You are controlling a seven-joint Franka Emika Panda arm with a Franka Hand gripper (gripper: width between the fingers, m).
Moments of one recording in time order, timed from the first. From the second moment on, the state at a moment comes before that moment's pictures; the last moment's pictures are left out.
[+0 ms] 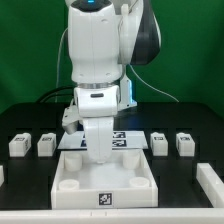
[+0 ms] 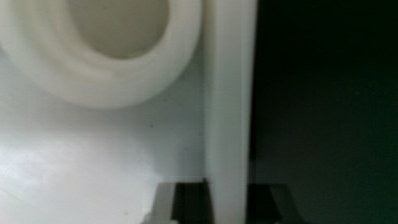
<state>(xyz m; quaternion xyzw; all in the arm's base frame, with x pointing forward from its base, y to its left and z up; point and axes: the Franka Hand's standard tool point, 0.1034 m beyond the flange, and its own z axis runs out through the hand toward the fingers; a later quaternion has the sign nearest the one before) 0.438 -0.031 0.010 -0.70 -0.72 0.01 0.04</state>
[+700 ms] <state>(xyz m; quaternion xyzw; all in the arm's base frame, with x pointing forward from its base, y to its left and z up) 0.467 0.024 0.010 -0.72 -0.70 -0.01 0.04</state>
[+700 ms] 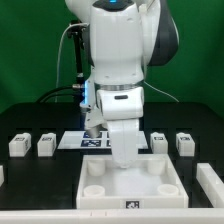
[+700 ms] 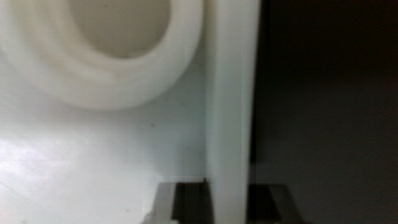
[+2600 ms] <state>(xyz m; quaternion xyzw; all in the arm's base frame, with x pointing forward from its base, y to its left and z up) 0.490 0.059 0.005 -0.71 -0.71 -0.03 0.04</state>
